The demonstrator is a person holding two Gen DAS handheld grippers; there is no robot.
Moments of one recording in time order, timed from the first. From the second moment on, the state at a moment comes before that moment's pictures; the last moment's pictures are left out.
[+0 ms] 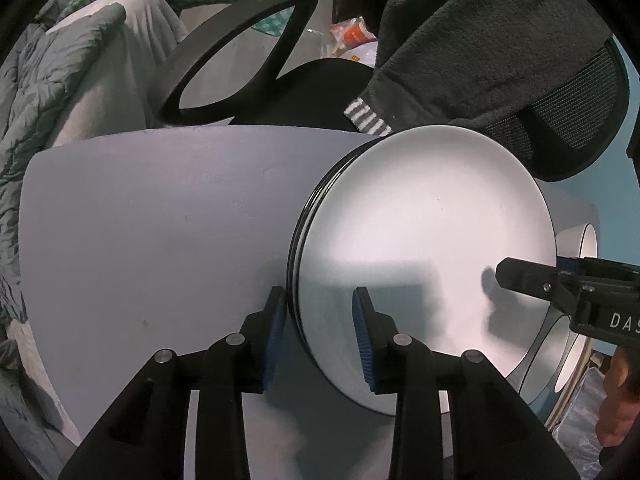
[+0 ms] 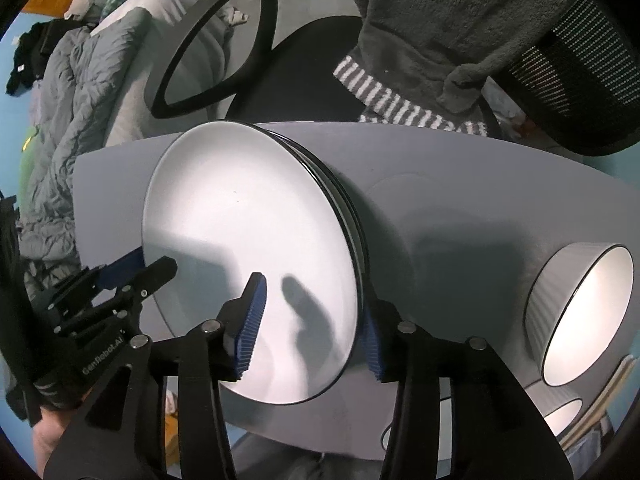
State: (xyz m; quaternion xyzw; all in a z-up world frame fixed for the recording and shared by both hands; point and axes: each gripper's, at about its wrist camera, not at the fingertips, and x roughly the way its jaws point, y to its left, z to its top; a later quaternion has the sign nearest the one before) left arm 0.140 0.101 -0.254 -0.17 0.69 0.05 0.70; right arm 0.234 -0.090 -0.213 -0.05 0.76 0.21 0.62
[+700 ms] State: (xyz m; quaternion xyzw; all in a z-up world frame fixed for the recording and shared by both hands) left arm 0.113 0.080 -0.184 -0.14 0.64 0.05 0.76; right arm 0.205 -0.092 -0.160 -0.15 0.67 0.19 0.70
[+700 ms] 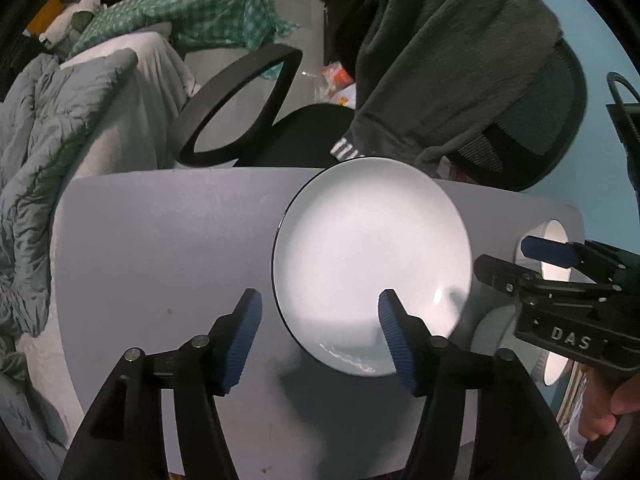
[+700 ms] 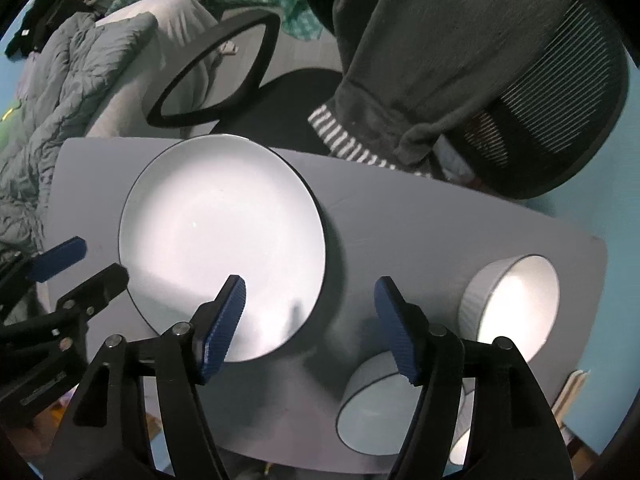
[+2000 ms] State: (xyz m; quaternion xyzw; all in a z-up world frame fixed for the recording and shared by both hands) left arm -0.013 0.086 -0.061 -0.14 0.52 0.06 0.84; right arm 0.088 -0.131 -0.030 -0.10 0.54 0.16 0.82
